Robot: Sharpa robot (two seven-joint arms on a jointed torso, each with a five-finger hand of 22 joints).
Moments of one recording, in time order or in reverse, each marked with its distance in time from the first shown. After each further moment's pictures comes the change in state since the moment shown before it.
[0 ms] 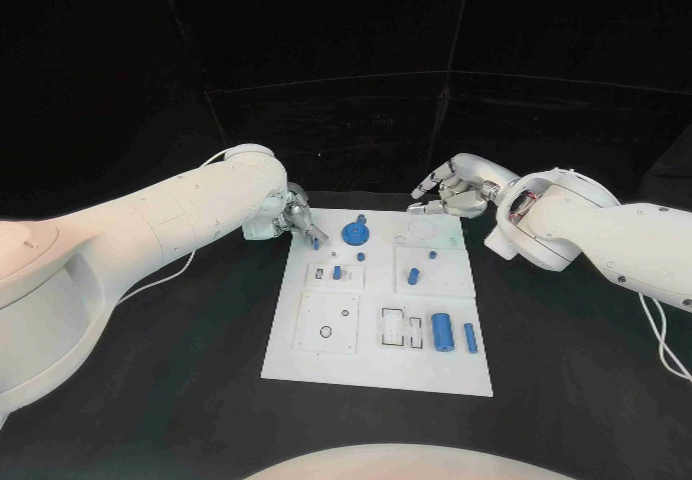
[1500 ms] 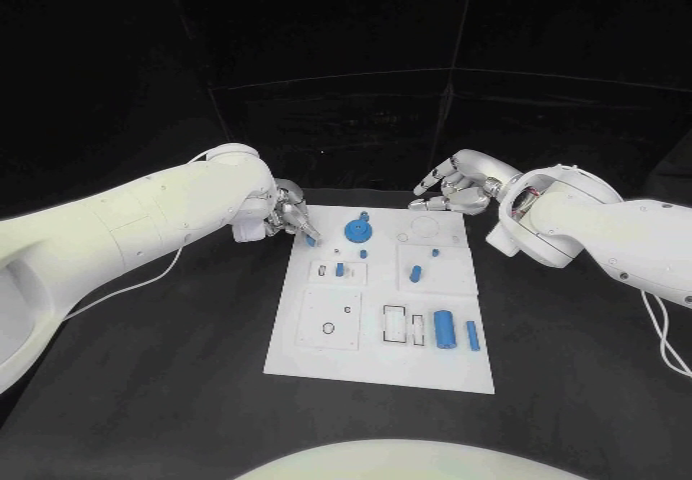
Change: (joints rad) left arm 0.004 -0.144 0.000 0.211 0.034 -0.078 0.022; left_hand 0.067 0.025 0.336 -0.175 -0.007 -0.006 -0.009 0.055 -0.030 0.020 -0.013 -0.009 -0.016 0.000 -0.007 0.000 0.000 0.000 0.003 -0.003 0.000 0.008; right arm 0.000 -0.002 0.000 -0.003 0.000 0.002 -0.001; right_hand 0.008 0.008 -0.011 -0.001 0.034 0.000 0.000 0.009 0.000 0.000 0.000 0.004 0.000 0.000 0.000 -0.004 0.000 0.000 0.000 0.000 -0.005 -0.001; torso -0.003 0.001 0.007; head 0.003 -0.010
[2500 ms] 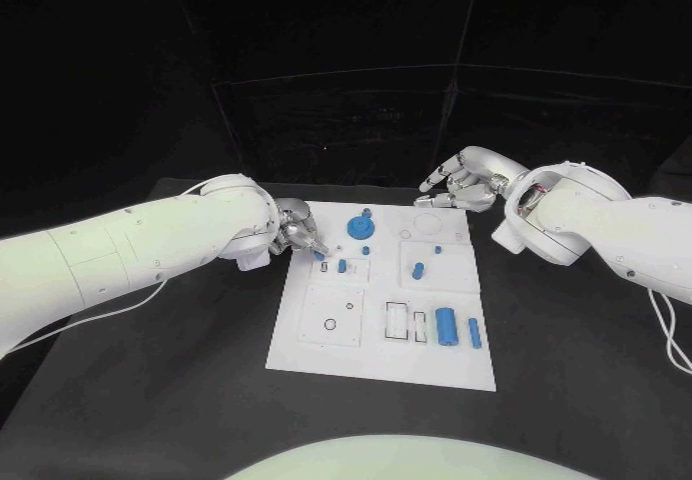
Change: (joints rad) left arm -0.052 -0.152 -0.031 0.298 -0.027 -0.222 0.000; left_hand -0.056 -0.044 0.124 -0.036 0.002 -0.009 0.002 0.027 0.001 0.005 -0.005 0.000 -0.003 0.000 0.000 0.000 0.000 0.000 0.006 -0.006 0.000 0.011; right arm 0.000 -0.004 0.000 -0.006 0.001 0.004 0.000; right_hand 0.000 0.000 0.000 0.000 0.000 0.000 0.000 0.000 0.000 0.000 0.000 0.000 0.000 0.000 0.000 0.000 0.000 0.000 0.000 0.000 0.000 0.000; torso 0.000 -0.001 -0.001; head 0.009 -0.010
